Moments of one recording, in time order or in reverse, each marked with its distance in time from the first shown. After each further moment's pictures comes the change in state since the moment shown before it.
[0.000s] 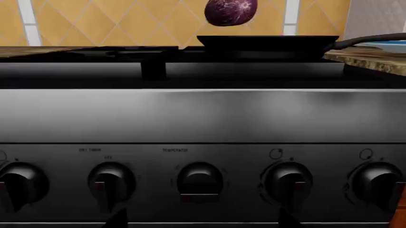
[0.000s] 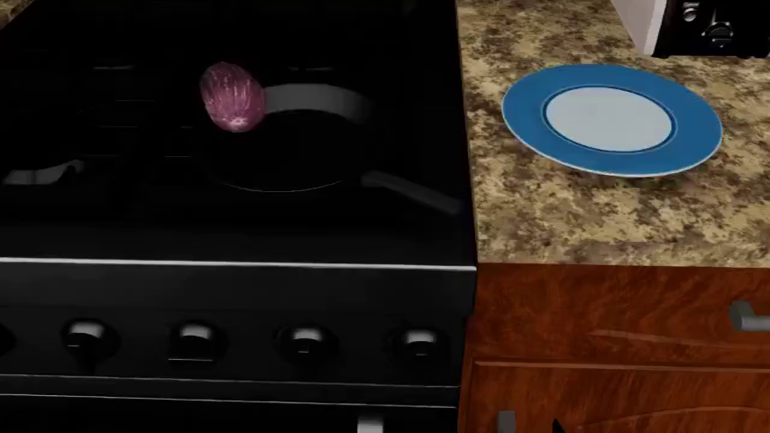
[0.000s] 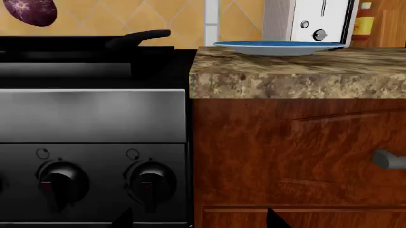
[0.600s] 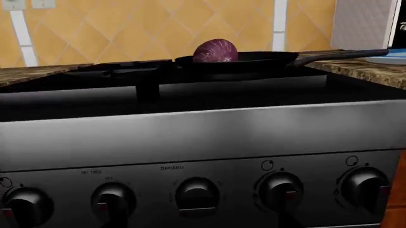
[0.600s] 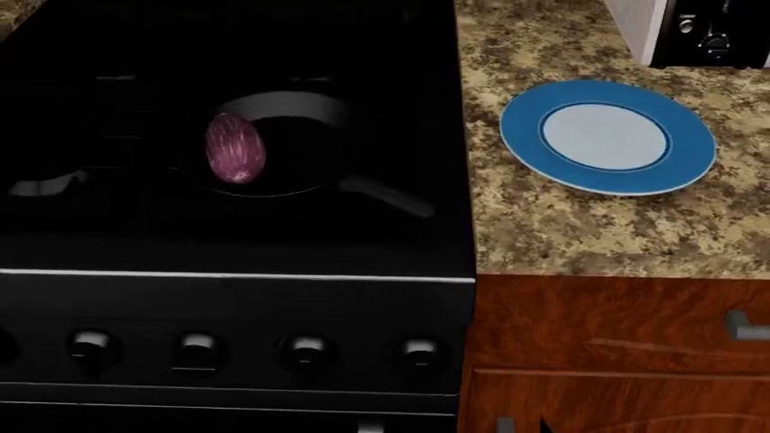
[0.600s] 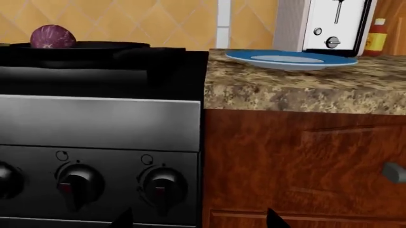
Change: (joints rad) left arm 0.035 -0.076 0.086 0.062 -0.019 -0.001 -0.063; right arm -0.015 0.064 -0.087 -0.044 0.042 0.035 0.050
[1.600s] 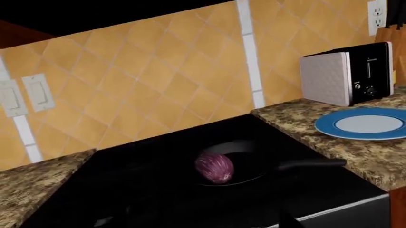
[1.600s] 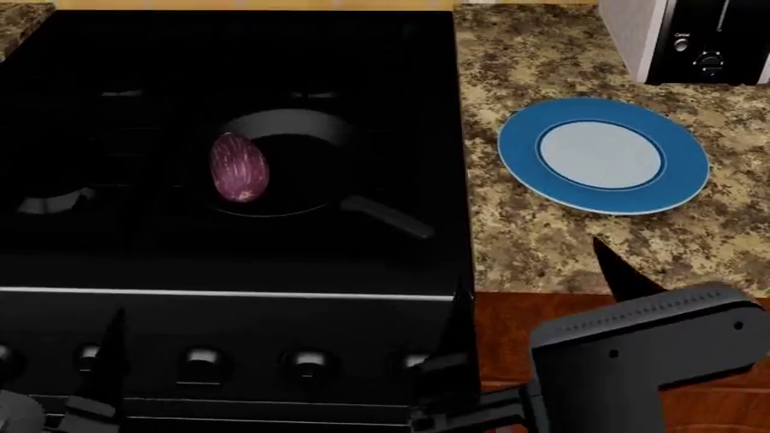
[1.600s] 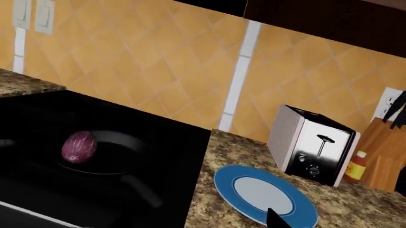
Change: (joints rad) left arm -0.170 -0.210 -0.062 0.837 -0.115 -0.866 0.076; right arm 0.350 0.255 0.035 -0.875 0.151 1.049 -0.039
